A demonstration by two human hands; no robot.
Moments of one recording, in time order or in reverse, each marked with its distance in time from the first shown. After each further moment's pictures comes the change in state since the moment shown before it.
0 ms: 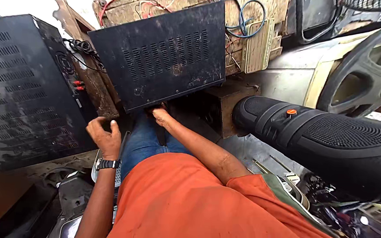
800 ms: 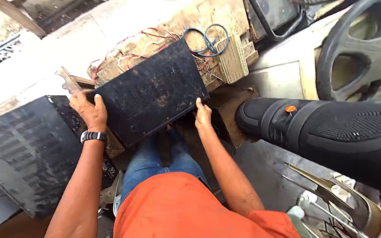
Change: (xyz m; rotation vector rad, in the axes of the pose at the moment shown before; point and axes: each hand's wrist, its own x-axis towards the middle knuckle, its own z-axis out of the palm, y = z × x) left_hand 0.212 0.143 -0.008 0.049 0.066 0.337; right_hand -0.044 -0.129 -0.141 0.393 0.710 -0.441
